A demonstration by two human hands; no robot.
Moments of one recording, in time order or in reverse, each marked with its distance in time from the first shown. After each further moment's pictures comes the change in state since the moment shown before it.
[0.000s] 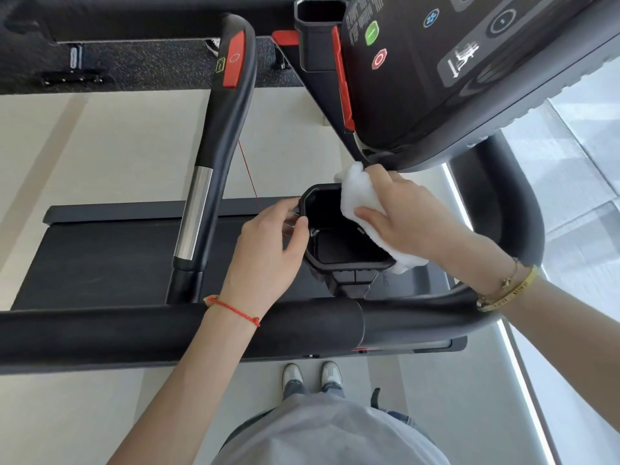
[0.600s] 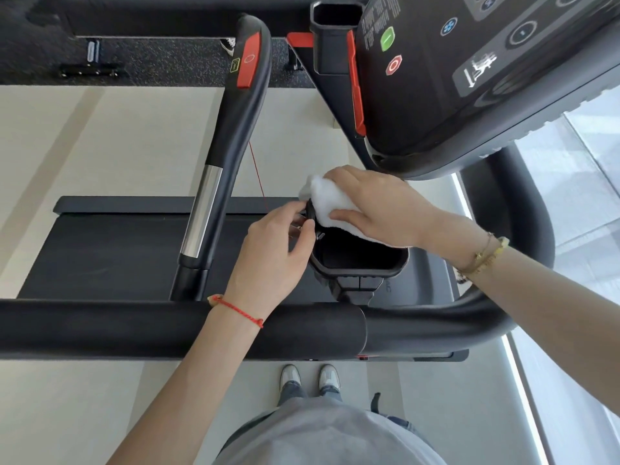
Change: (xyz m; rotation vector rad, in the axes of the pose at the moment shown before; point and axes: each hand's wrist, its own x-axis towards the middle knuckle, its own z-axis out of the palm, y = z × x) left_hand 0.001 -0.003 0.001 0.001 -0.003 0.000; right_hand 0.033 -0.016 -0.004 -0.112 -0.059 -0.358
